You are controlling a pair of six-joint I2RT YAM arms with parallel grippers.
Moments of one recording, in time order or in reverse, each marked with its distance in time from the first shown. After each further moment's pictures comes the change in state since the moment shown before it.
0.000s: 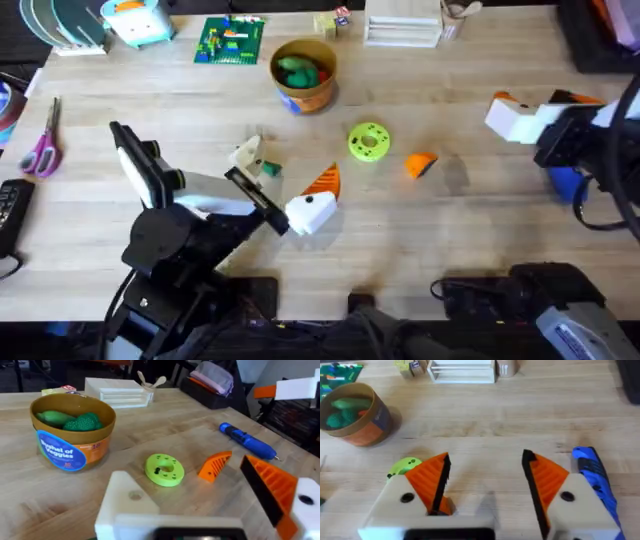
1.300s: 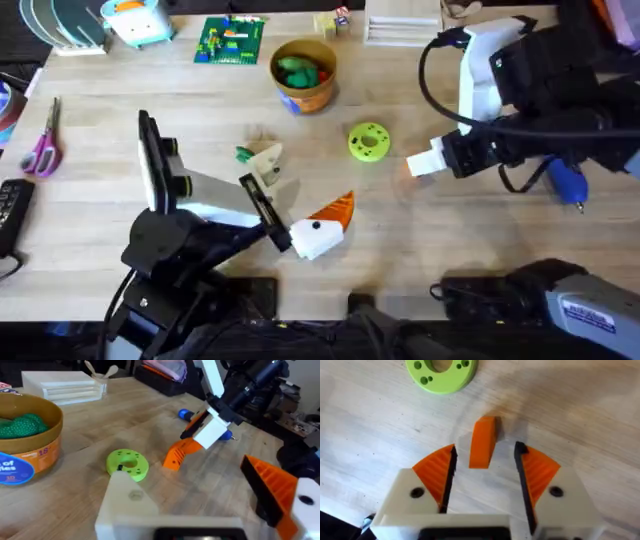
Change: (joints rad) left arm 0.000 0.000 0.000 0.003 0.232 0.011; right arm 0.294 0.637 0.167 -0.234 -0.104 -0.086
